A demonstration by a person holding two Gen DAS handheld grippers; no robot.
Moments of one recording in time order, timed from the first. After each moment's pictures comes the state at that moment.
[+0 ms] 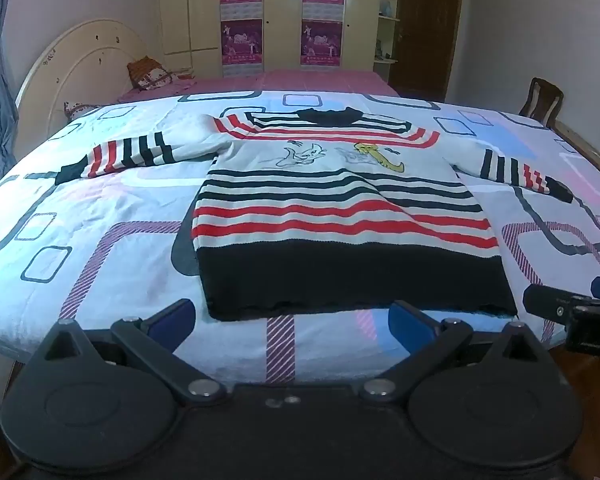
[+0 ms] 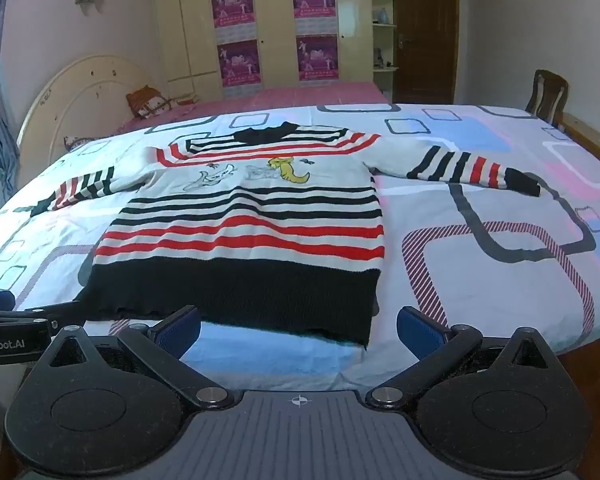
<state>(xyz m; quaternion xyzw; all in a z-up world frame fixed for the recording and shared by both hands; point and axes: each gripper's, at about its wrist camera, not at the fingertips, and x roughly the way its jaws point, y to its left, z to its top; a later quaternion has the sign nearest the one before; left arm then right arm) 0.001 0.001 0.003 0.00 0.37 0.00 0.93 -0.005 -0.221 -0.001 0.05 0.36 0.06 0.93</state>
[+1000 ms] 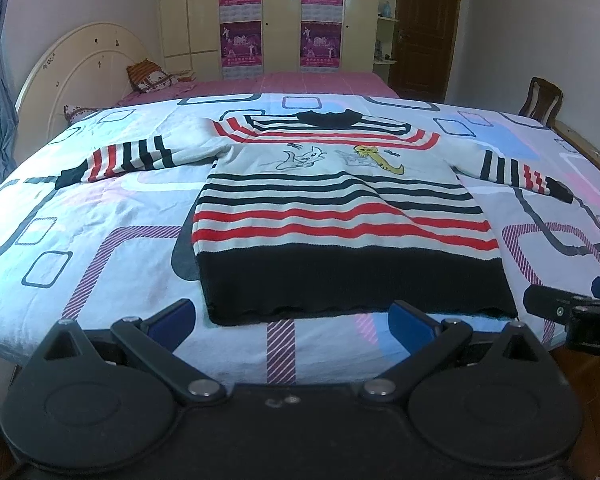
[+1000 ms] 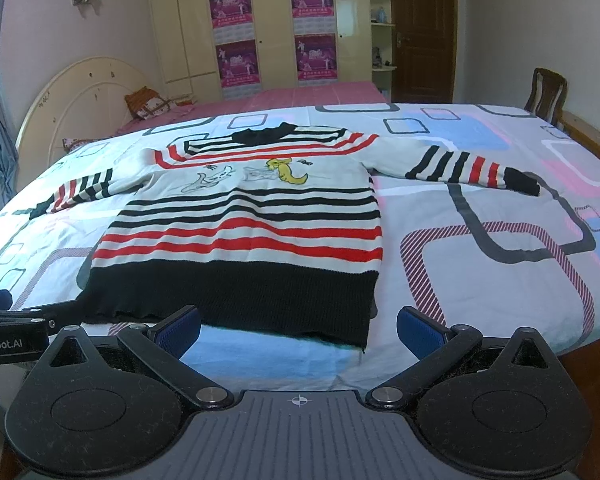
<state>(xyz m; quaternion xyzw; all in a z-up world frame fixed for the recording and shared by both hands) 0.001 0.000 0.004 0.00 0.37 0.00 0.93 -0.003 -0.224 0.001 0.05 0.35 0.06 0.93</state>
